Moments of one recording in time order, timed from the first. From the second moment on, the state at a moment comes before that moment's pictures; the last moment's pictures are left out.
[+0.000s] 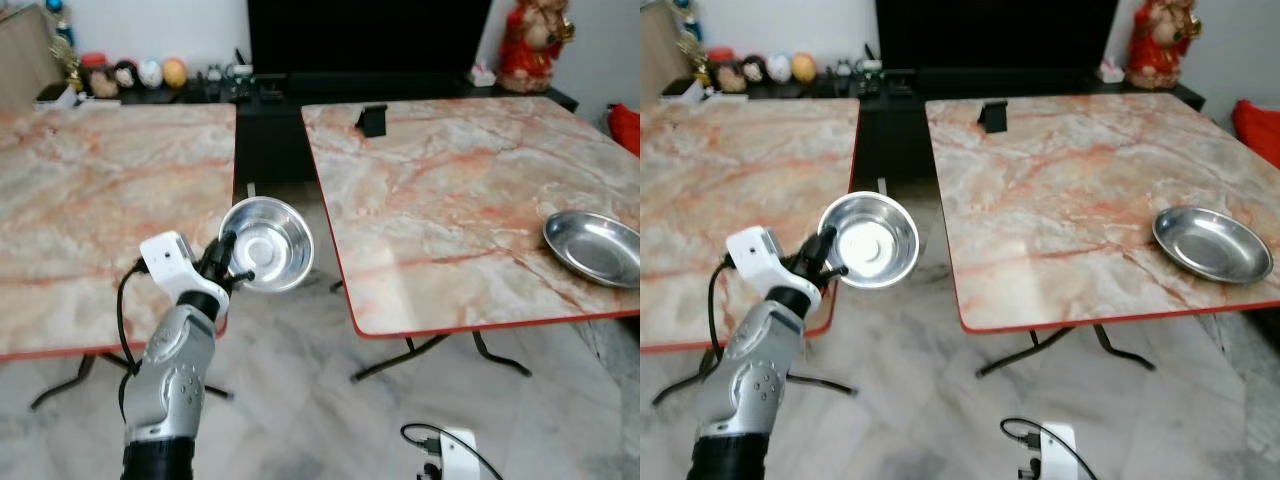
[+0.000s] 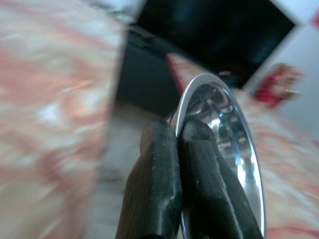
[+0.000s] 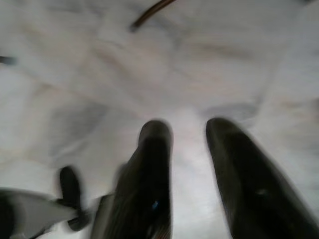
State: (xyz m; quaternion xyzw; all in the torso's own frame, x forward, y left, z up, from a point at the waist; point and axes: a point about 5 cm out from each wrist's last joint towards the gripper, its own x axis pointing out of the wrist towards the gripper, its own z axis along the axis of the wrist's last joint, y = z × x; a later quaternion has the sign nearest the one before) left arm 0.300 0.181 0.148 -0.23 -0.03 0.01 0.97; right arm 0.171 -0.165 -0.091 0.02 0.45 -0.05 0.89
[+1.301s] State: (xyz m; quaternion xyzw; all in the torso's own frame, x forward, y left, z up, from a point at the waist) left arm 0.307 0.170 0.153 -0.23 -0.03 -0.01 0.97; right arm 0.172 -0.174 -0.089 0.01 0.45 -0.05 0.89
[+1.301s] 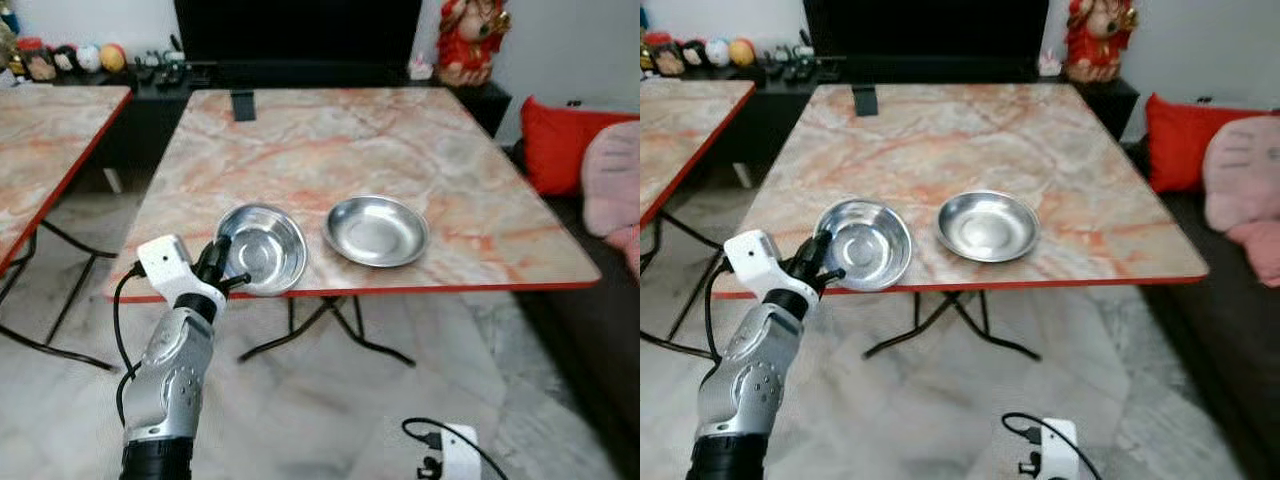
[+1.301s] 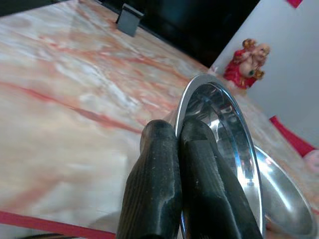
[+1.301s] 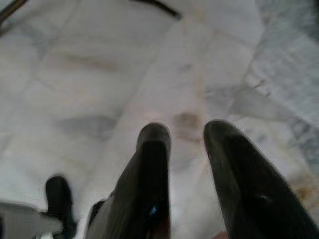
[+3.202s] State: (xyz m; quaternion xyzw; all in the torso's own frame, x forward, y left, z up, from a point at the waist) left arm 0.318 0.176 0.172 -0.10 -0.06 -0.08 0.99; right arm 0.171 -0.168 -0.090 0.02 0.45 -0.05 0.89
